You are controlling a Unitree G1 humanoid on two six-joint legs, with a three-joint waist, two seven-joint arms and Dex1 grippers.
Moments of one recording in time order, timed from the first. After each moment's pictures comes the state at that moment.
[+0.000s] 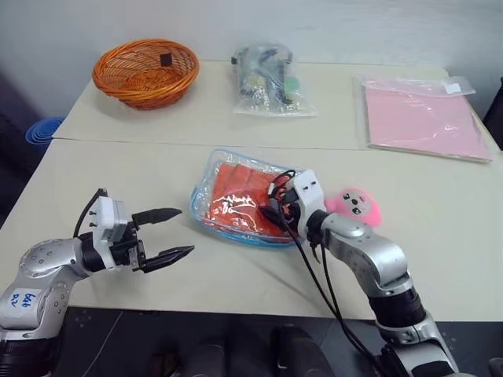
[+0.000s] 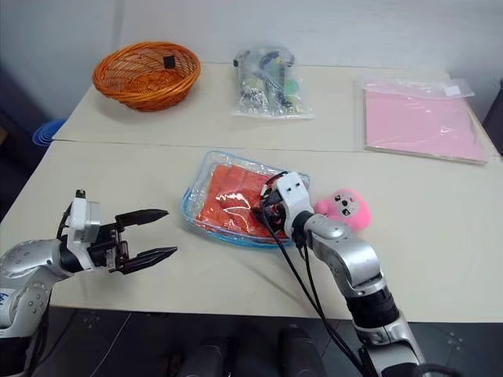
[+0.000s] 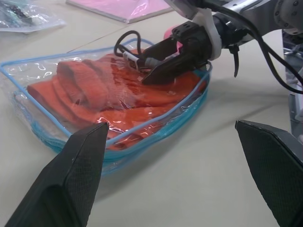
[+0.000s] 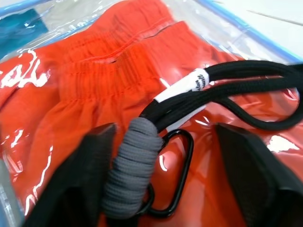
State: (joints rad) left arm -0.03 0.75 0.27 -0.23 -0.64 0.30 -1.06; right arm -0.47 -0.29 0.20 -0.23 0.33 0.80 0.30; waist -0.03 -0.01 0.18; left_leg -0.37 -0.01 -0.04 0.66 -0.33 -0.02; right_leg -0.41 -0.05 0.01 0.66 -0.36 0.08
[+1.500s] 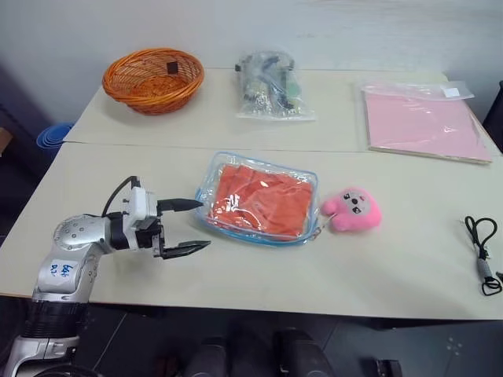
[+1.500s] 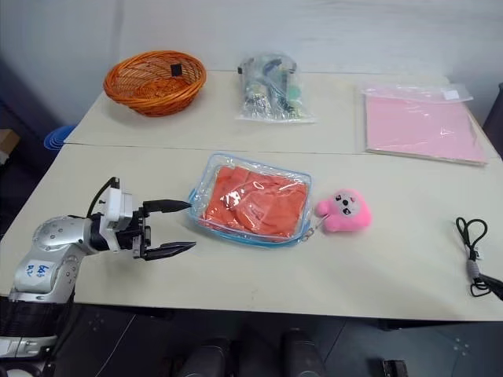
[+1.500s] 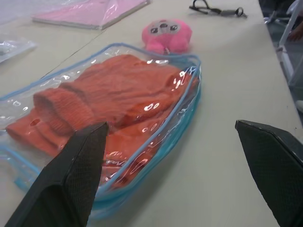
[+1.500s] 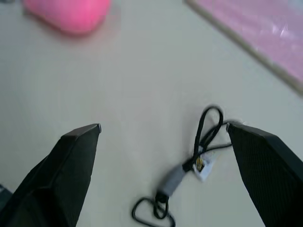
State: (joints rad) left arm -0.28 0.71 0.09 0.02 -0.44 0.07 -1.19; right arm 0.46 -0.91 -0.97 0.05 0.56 0.04 1.24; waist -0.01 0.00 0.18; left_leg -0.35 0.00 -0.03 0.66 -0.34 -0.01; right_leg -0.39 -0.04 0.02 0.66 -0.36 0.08
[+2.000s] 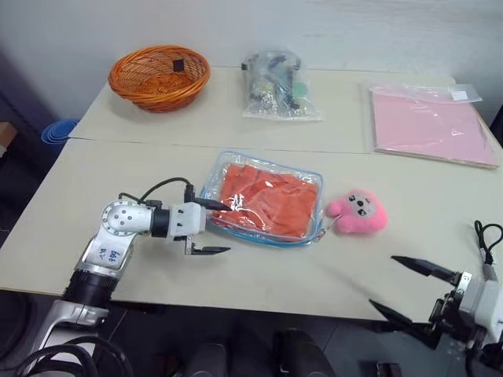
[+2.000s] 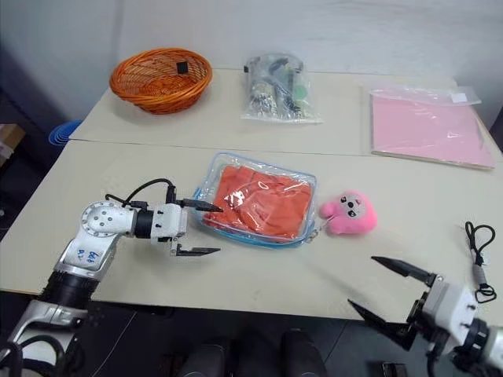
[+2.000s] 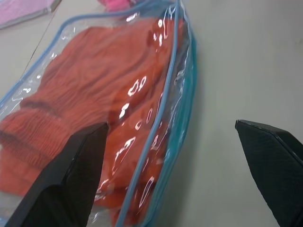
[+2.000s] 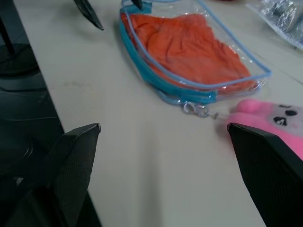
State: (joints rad) left arm -0.53 0.67 -0.14 0.29 -0.11 -0.31 -1.19; right arm 0.63 -0.56 -0.54 -0.51 0.48 -0.12 1.15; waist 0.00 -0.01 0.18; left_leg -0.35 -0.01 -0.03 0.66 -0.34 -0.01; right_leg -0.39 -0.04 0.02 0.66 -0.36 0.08
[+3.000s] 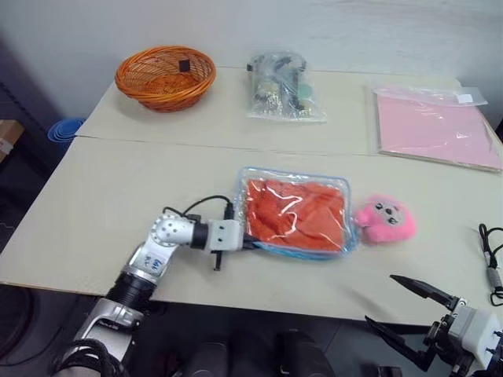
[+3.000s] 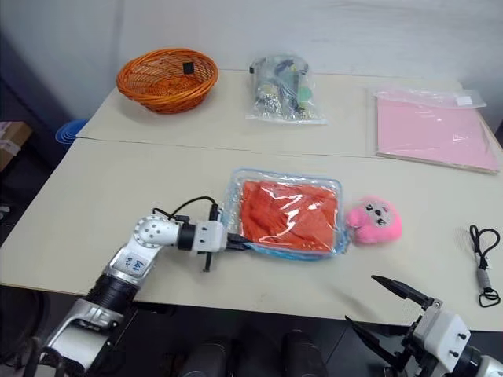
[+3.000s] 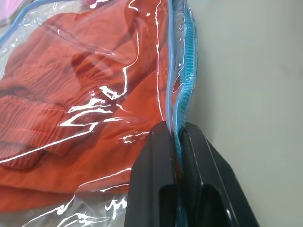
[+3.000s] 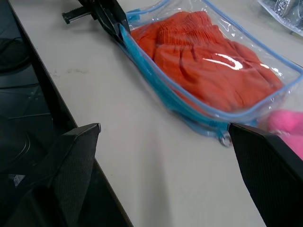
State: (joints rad) left arm -0.46 0.43 -0.32 0.15 0.00 -0.19 -1.10; right arm 0.76 -0.52 -0.48 -0.51 0.44 -0.24 1.03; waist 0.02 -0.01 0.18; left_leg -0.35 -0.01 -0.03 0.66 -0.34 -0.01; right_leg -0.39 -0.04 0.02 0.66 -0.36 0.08
